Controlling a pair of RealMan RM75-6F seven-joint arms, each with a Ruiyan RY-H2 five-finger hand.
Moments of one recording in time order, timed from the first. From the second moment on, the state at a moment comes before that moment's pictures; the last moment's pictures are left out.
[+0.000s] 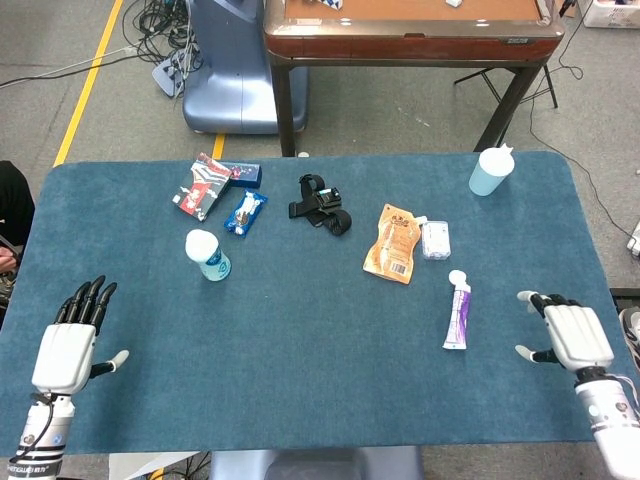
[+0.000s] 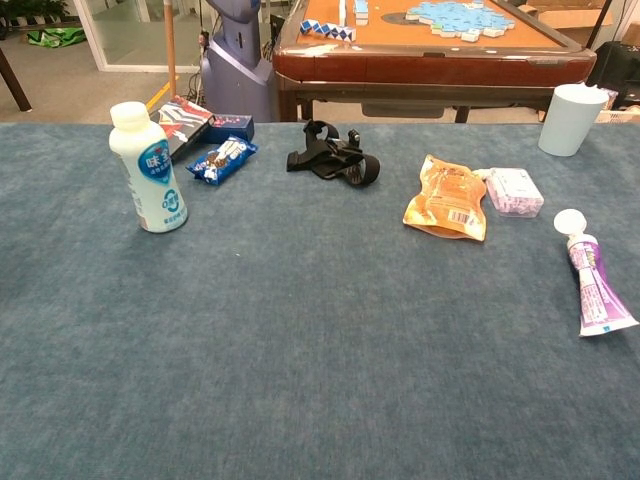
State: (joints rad) left arm -0.18 -1.25 -0.08 -1.71 1.49 1.49 0.30; right arm 0.23 -0.99 0.09 -1.80 -1.22 1.14 -0.24
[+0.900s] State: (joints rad) left arm -0.17 -1.25 -0.07 -1.71 1.49 1.49 0.30; right arm 0.52 -1.23 0.10 -1.48 -0.98 0.75 -0.28
